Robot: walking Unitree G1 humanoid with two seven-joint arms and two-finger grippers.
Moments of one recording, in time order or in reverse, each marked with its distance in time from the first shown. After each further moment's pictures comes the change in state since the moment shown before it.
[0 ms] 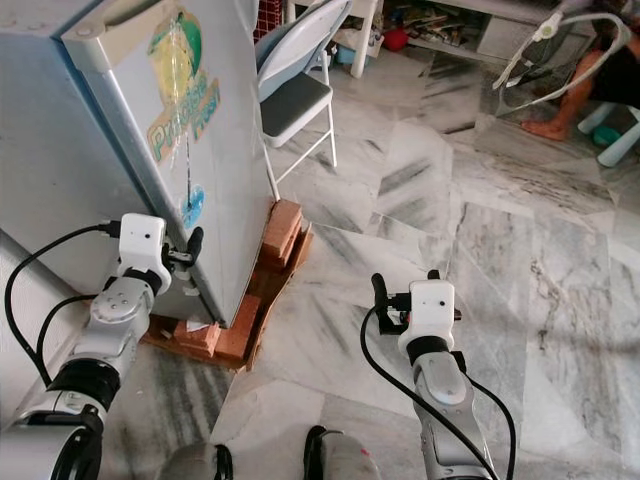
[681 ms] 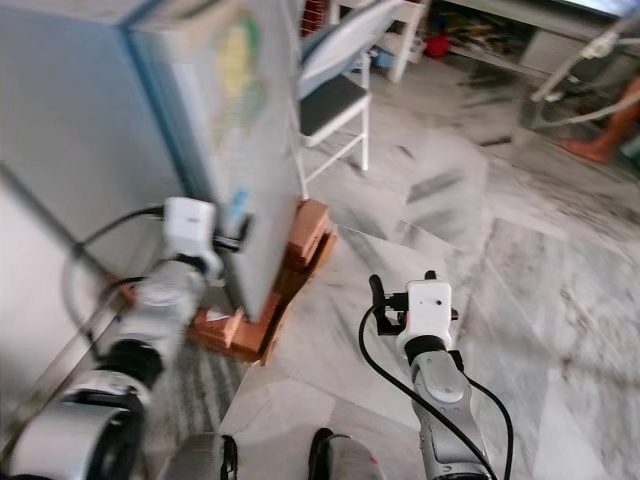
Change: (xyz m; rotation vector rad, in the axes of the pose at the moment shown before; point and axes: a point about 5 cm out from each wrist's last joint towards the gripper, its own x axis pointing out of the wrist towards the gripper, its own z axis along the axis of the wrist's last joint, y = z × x) left arm 0.015 -0.096 0.034 -0.136 -0.090 -0.296; right arm 0.001 0.002 -0.006 -0.007 0.039 0.020
